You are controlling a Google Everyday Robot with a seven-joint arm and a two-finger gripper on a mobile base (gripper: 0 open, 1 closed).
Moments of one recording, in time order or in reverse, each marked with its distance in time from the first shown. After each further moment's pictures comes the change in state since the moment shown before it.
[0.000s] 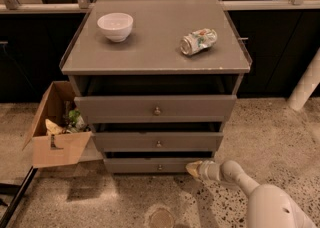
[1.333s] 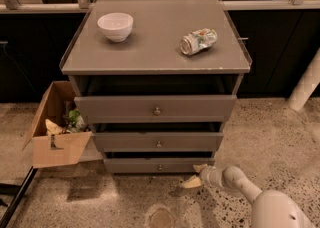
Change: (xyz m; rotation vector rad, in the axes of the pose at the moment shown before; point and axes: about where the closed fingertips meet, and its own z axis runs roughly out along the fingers) arm 0.021 0.007 -0.009 0.004 -0.011 0.025
